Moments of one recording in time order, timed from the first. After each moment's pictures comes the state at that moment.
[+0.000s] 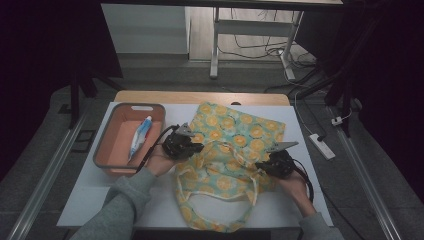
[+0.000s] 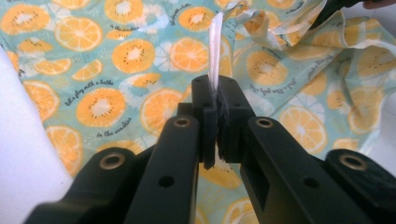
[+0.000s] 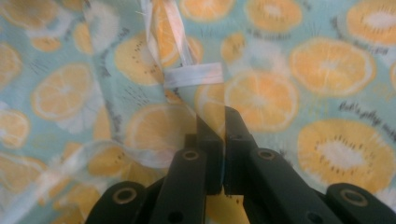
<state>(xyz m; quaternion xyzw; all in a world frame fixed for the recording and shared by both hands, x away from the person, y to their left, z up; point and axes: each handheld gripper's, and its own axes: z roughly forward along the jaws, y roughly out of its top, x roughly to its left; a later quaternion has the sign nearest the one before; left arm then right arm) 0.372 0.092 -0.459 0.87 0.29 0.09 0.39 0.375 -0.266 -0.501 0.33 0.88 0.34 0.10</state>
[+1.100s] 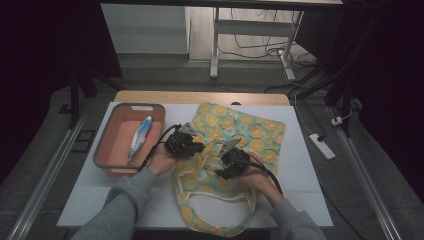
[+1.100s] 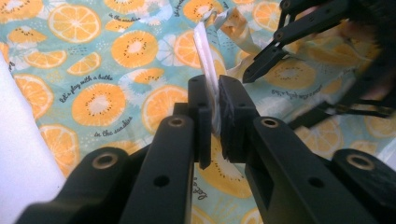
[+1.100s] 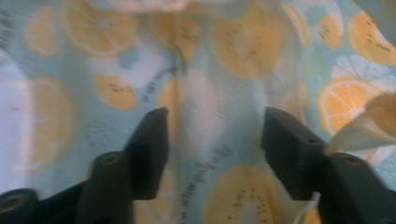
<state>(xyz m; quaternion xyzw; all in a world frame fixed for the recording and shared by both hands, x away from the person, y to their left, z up) 0.382 0.089 -0.466 0.87 0.30 0.08 0.38 0.384 -0.134 -0.508 0.16 0.94 0.27 0.11</state>
